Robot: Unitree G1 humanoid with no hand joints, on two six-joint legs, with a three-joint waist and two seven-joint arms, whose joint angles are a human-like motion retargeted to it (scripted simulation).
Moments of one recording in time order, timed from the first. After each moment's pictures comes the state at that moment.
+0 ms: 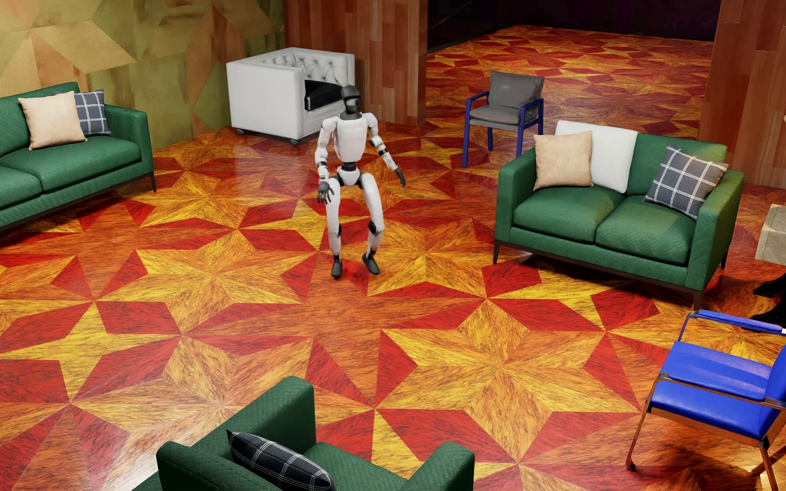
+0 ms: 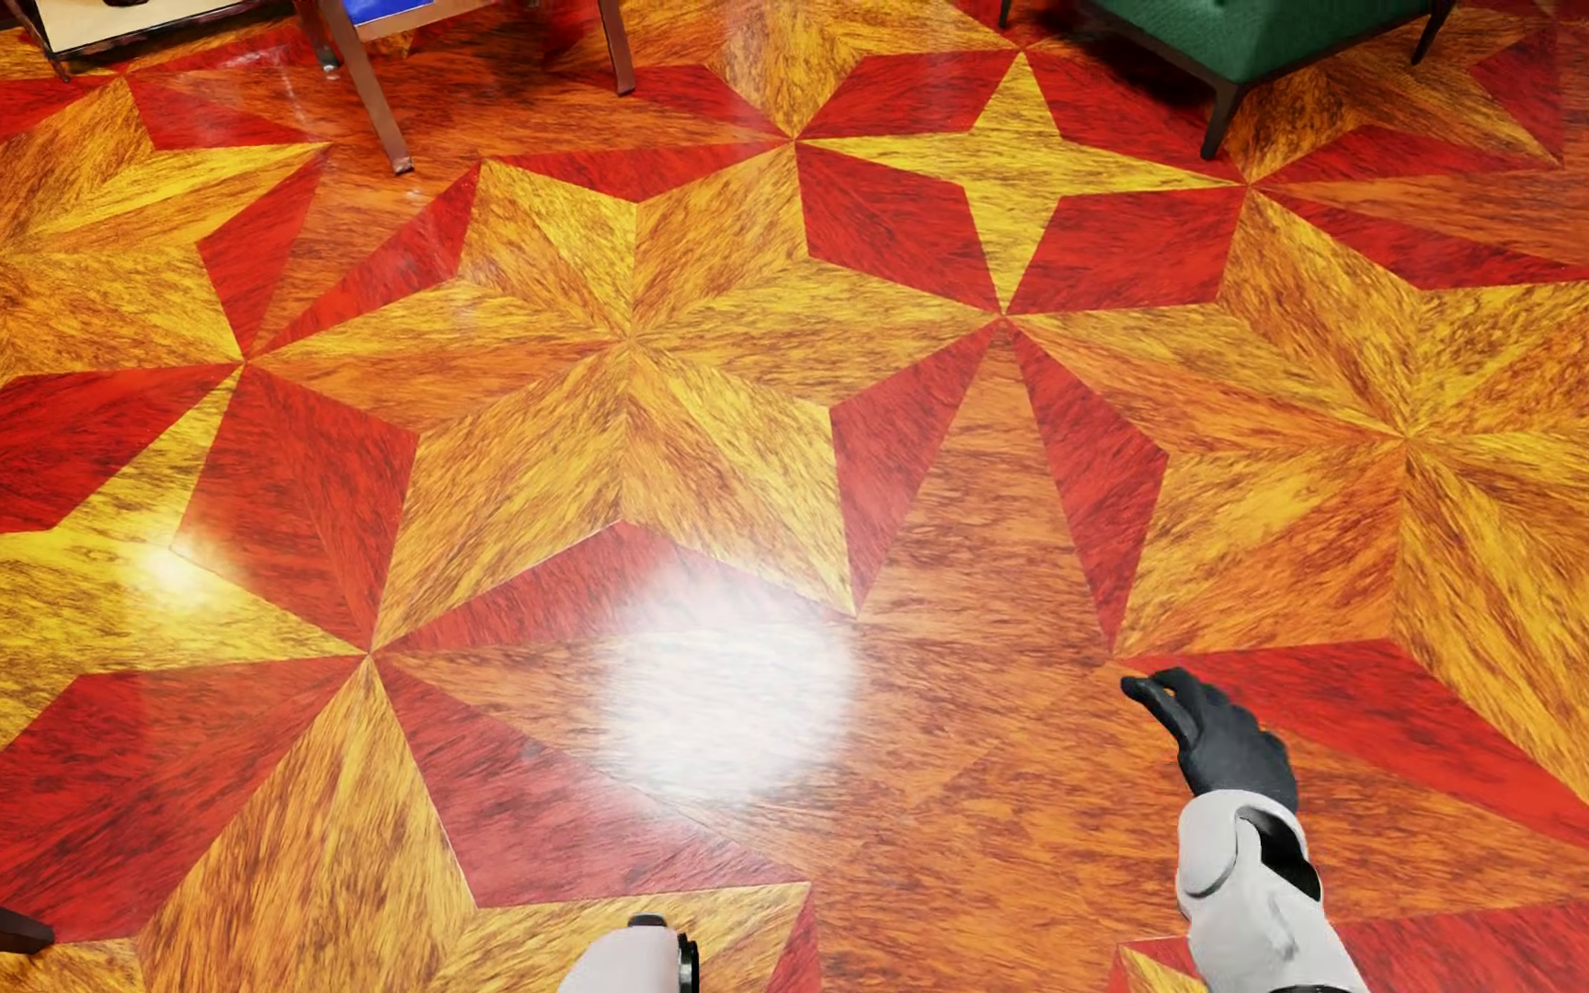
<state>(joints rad) -0.71 -0.20 0.06 0.13 -0.04 0.06 0.06 -0.41 0.02 1.04 0.45 0.29 -0.13 -0.20 -0.37 0.31 -0.35 0.02 -0.05 0.19 0.05 0.69 0.64 0.48 -0.67 0.22 0.12 0.11 -0.24</state>
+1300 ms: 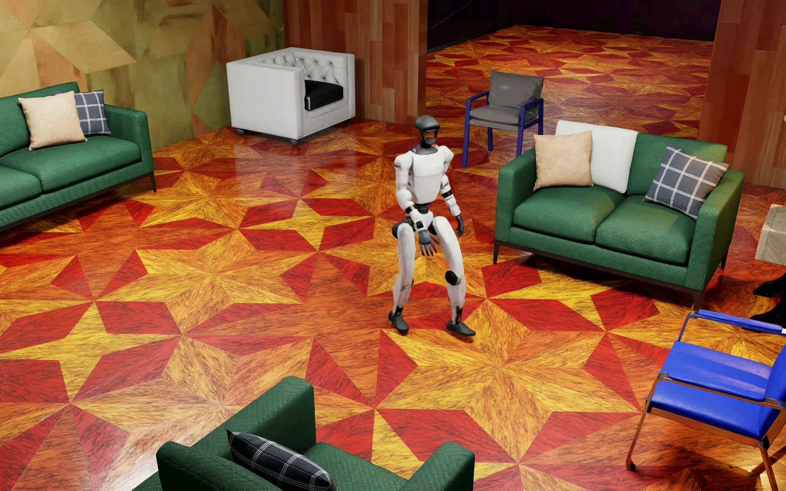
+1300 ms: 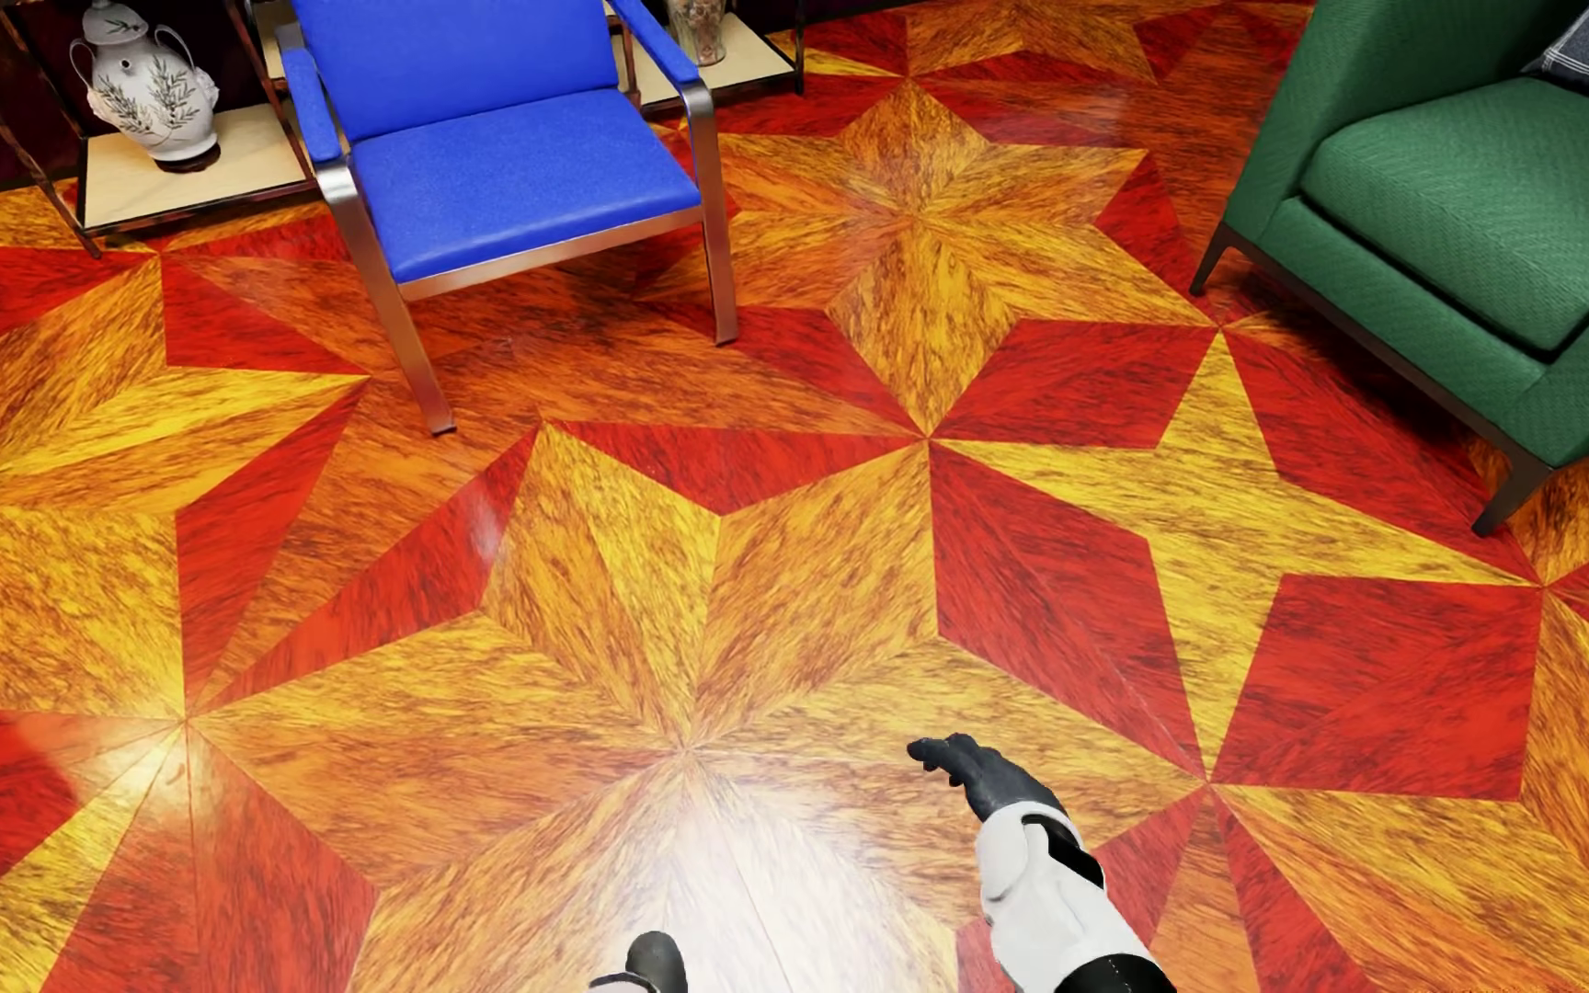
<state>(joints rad) -0.59 -0.14 0.04 0.23 0.08 0.08 0.15 -0.11 0.00 0.47 0.48 0.32 -0.23 -0.11 -0.40 0.07 -0.13 -0.11 -0.04 0.27 0.31 0.75 0.76 0.67 -0.64 0.27 0.26 -0.02 -0.08</state>
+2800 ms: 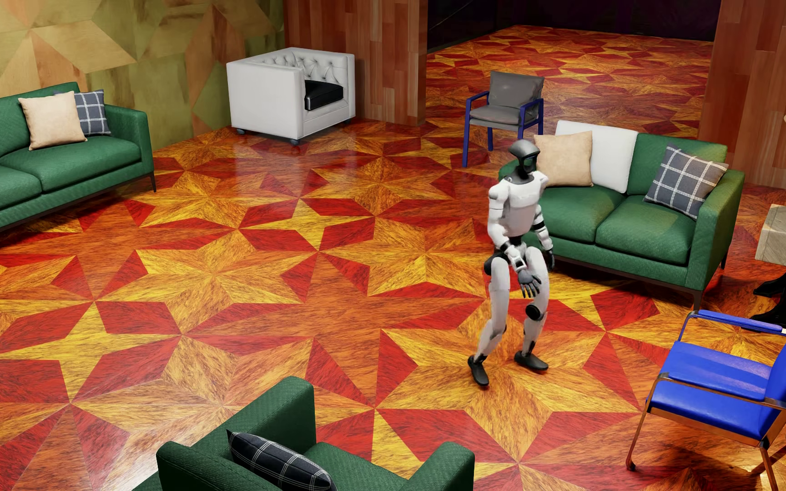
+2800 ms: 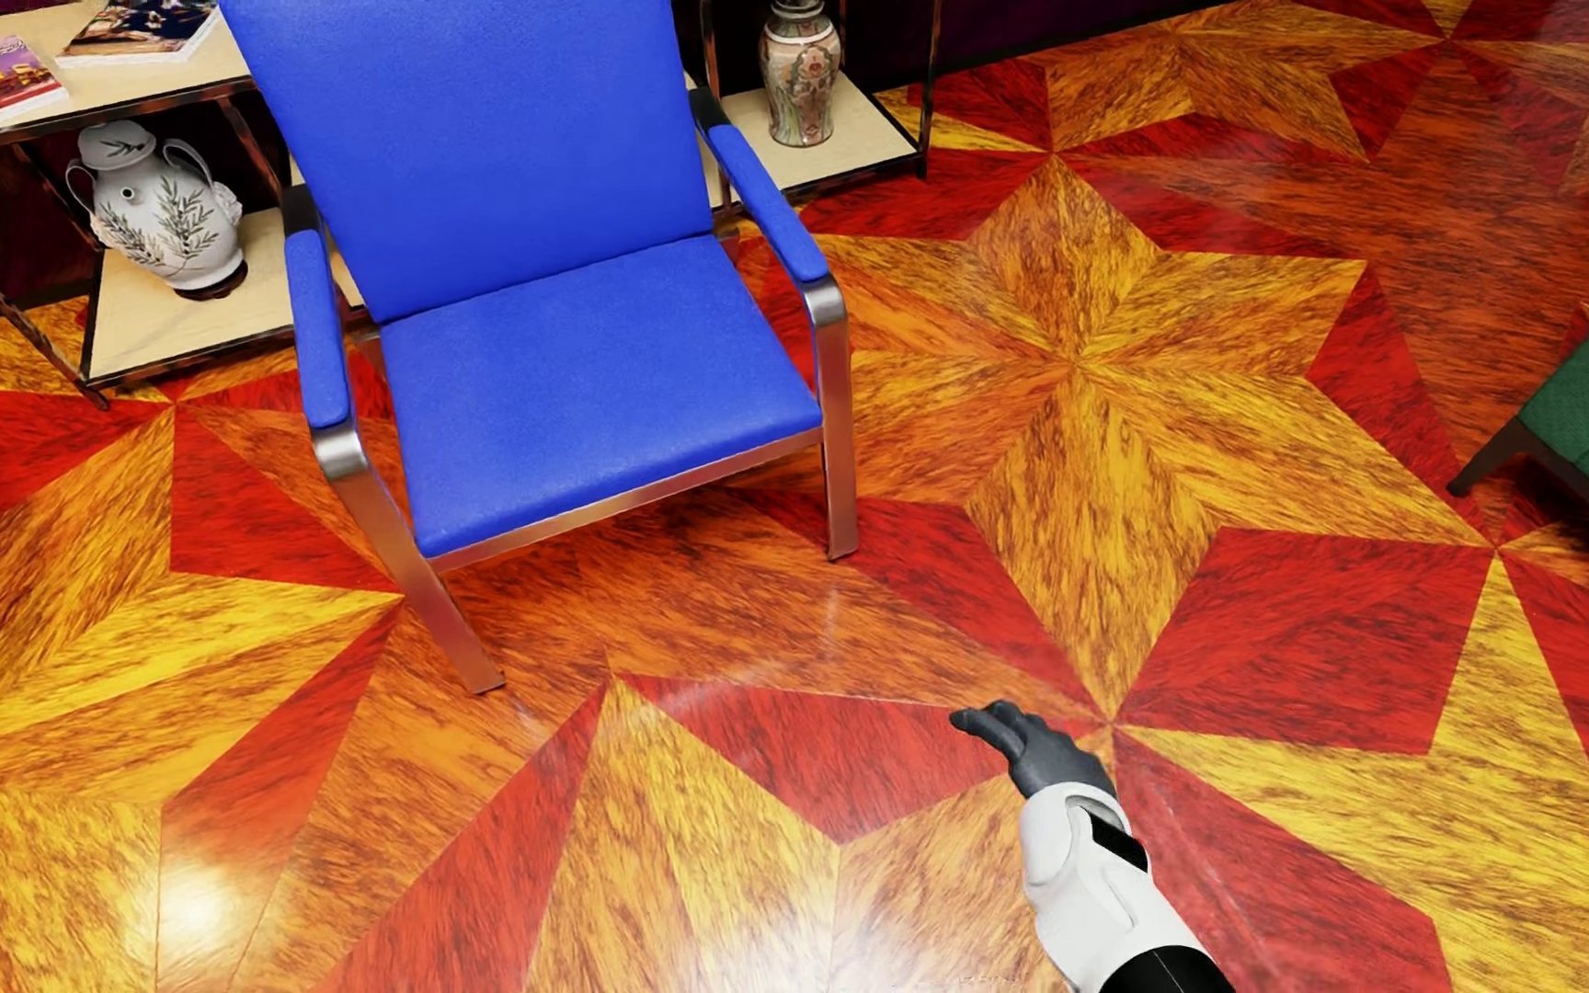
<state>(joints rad) -0.33 -0.42 0.03 0.12 -0.24 0.02 0.25 -0.17 0.01 0.41 0.79 0.20 -0.22 -0.25 -0.20 0.02 -0.24 -0.02 0.10 0.20 0.36 0.81 0.68 0.72 -0.57 0.26 0.28 -0.05 -0.14</state>
